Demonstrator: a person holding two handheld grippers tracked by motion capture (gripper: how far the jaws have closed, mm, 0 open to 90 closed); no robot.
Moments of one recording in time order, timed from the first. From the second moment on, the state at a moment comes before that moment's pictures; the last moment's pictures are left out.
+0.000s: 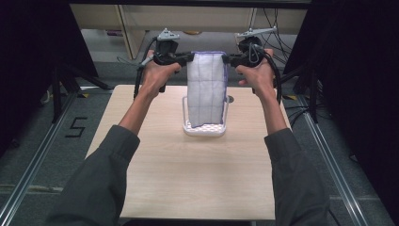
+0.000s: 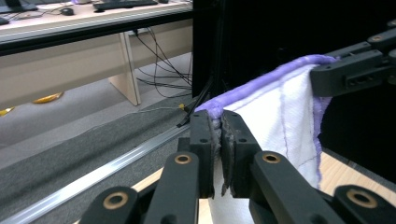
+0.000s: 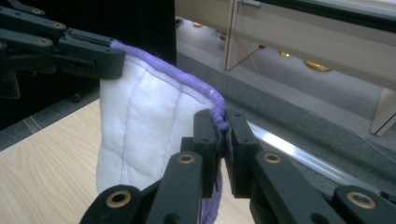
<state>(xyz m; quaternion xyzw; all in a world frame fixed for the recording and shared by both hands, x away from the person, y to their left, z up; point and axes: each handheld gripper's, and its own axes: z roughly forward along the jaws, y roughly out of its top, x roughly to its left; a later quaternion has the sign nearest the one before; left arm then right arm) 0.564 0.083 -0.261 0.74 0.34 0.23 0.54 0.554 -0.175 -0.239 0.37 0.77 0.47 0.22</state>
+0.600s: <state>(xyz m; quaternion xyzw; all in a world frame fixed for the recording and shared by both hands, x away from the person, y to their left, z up) 0.609 0.080 -0.312 0.74 0.39 0.20 0.52 0.599 -0.164 -0.292 0.41 0.79 0.41 0.21</state>
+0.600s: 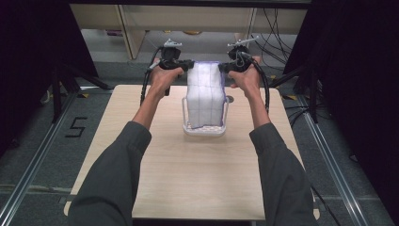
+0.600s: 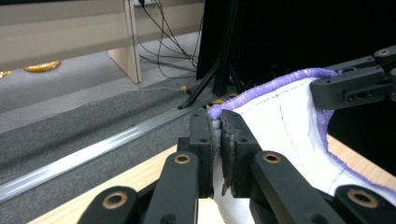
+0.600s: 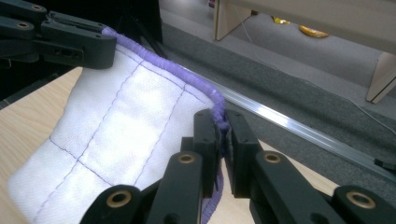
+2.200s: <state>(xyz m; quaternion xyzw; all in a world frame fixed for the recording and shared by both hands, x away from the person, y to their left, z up) 0.582 0.123 -0.355 0.77 0.44 0.14 0.44 0.600 -0.194 -0.330 0.44 0.79 0.38 0.17</state>
